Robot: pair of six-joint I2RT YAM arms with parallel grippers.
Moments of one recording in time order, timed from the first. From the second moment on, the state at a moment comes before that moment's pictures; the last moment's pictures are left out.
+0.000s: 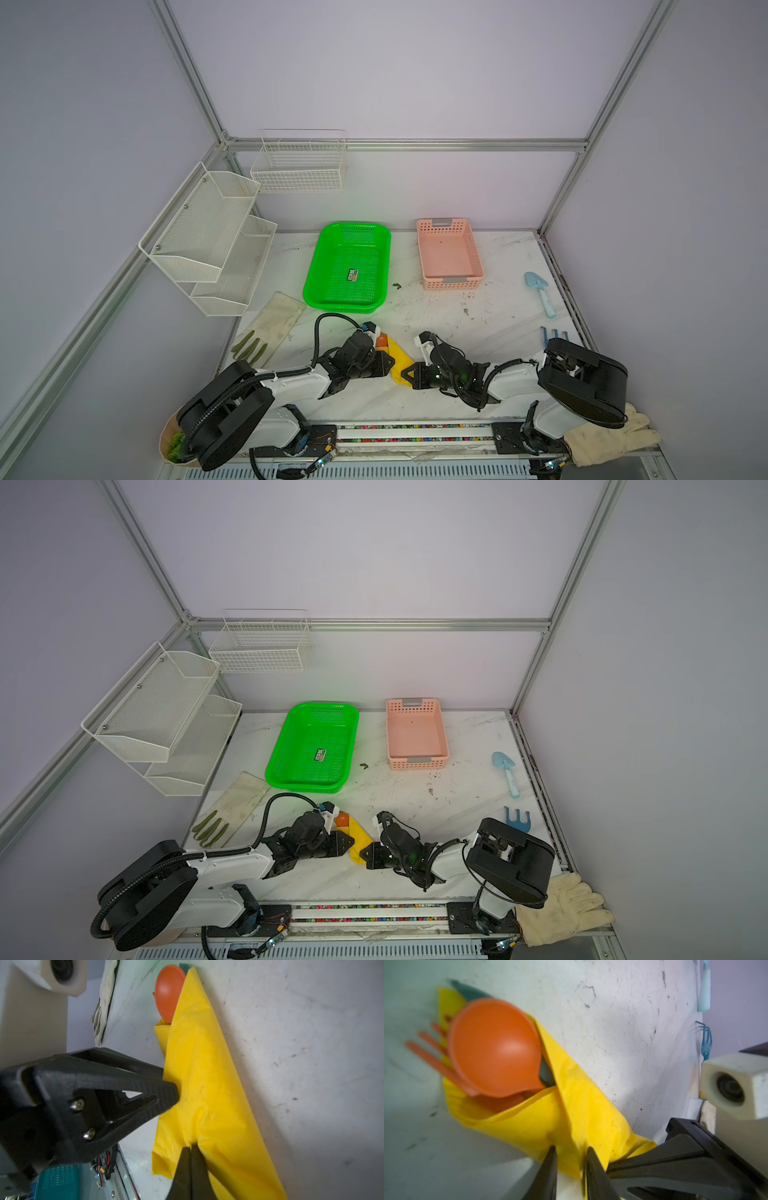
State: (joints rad) left arm -0.75 1.27 0.34 0.15 0.17 -0.82; right arm 1.07 1.57 0.39 0.56 -0.16 1.00
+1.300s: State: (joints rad) left arm -0.81 1.40 0.50 0.18 0.12 -0.88; right arm 1.14 1.63 0.40 0.61 -0.11 1.07
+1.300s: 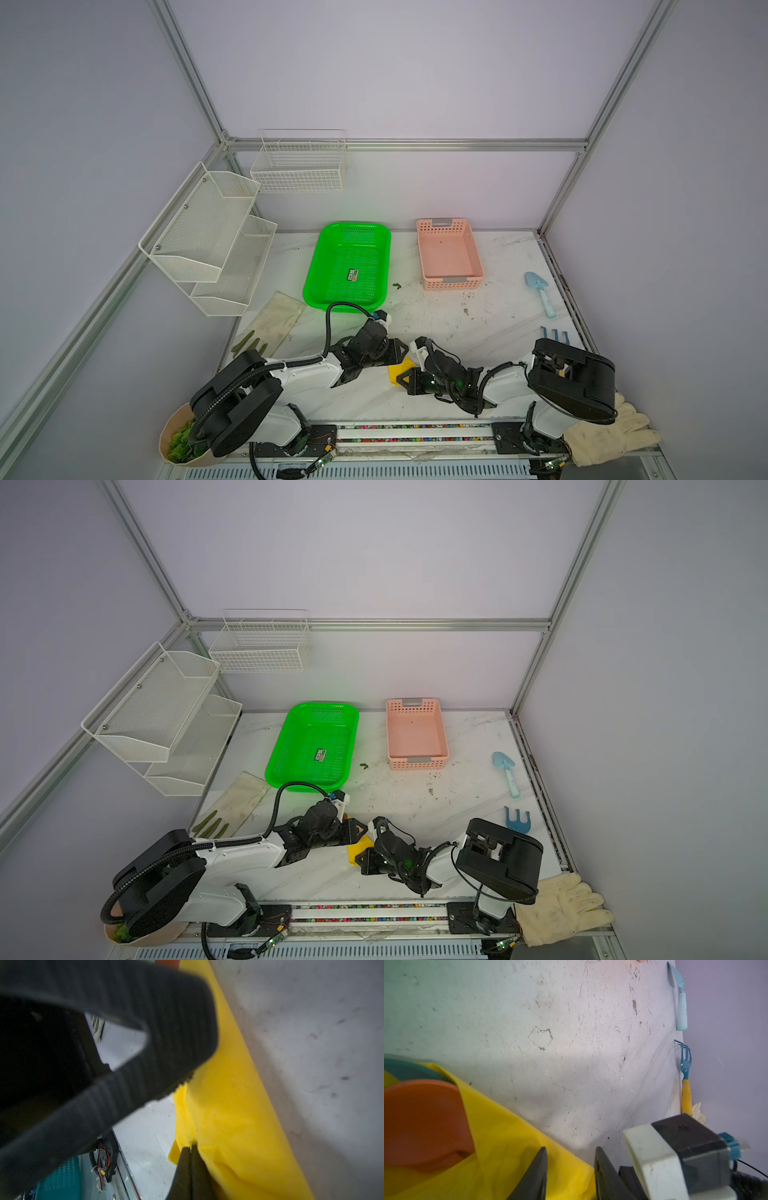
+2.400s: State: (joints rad) left arm -0.82 1.42 0.36 0.41 0.10 -0.95; right arm 1.13 1.30 0.45 0.26 -0.08 1.06
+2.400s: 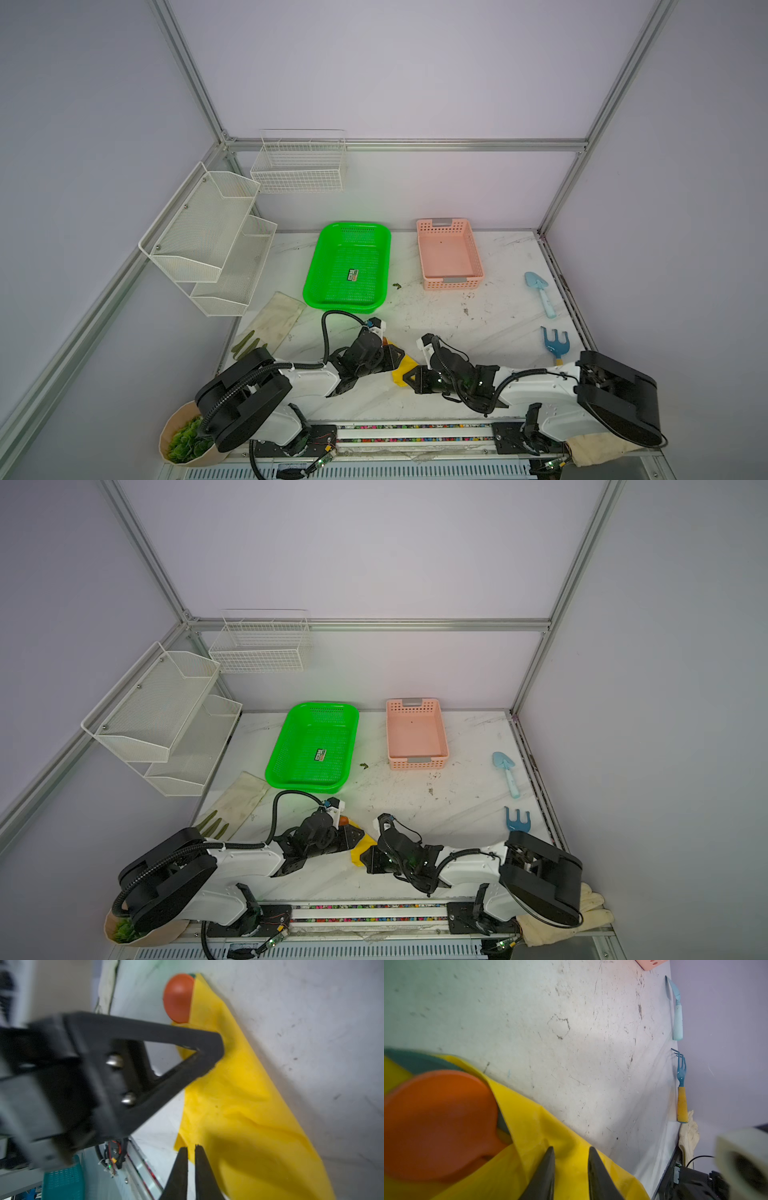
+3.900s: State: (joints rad) left arm -0.79 1.54 0.24 0.80 0.14 -0.87; right arm 1.00 1.36 0.29 0.38 -0.25 0.96
